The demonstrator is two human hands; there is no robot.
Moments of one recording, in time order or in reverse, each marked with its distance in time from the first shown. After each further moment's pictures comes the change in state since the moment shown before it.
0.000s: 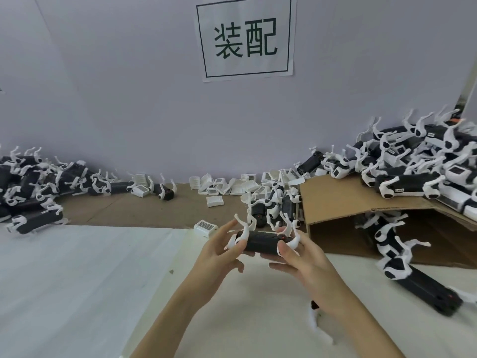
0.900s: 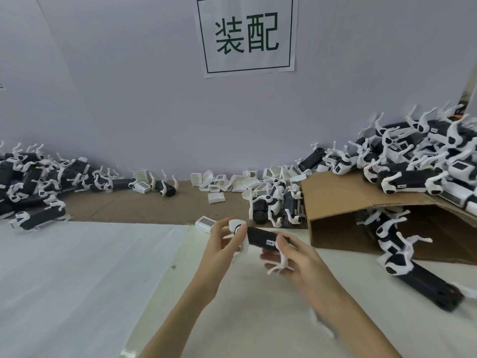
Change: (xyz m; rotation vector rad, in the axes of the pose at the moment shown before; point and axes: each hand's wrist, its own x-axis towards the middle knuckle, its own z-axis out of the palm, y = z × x) left_hand -0.002 -0.002 0.011 0.216 0.219 -0.027; right_hand 0.000 0.013 0.009 0.042 0.049 0.090
